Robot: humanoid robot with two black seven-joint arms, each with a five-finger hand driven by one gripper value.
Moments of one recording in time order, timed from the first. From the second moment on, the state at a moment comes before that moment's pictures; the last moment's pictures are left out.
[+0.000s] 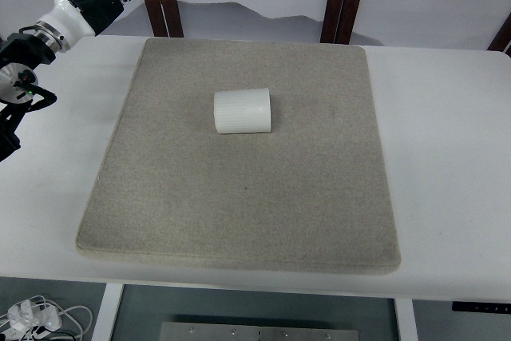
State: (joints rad) left arm -0.97 0.42 -0.79 -0.56 0.26 -0.57 -0.20; right arm 0.00 0.00 -0.01 0.19 -0.03 -0.01 -0.03
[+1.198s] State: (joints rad) left arm -1.12 0.55 -0.55 -1.14 1.18 -0.55 0.15; right arm 0.00 0.00 -0.01 0.19 -0.03 -0.01 -0.03
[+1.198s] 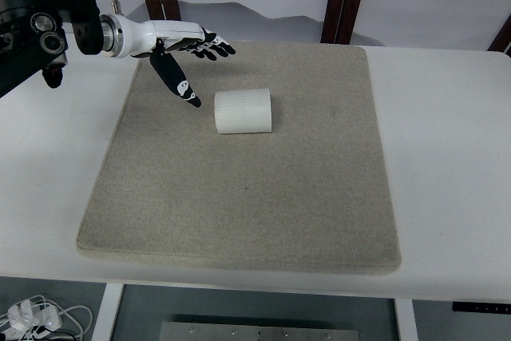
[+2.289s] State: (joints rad) left arm -1.13 0.32 -0.46 -1.00 1.27 -0.43 0.21; right arm 0.00 0.00 -0.01 0.19 -0.03 -0.01 -0.03
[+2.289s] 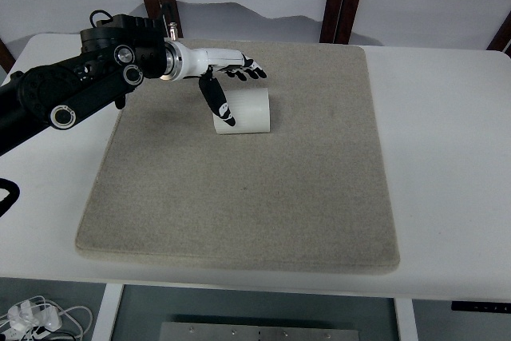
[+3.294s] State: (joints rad) left arm -1.13 0.27 -0.41 -0.95 1.28 -0.39 0.21; right arm 0.00 0.00 -0.01 0.19 -0.03 -0.01 -0.03
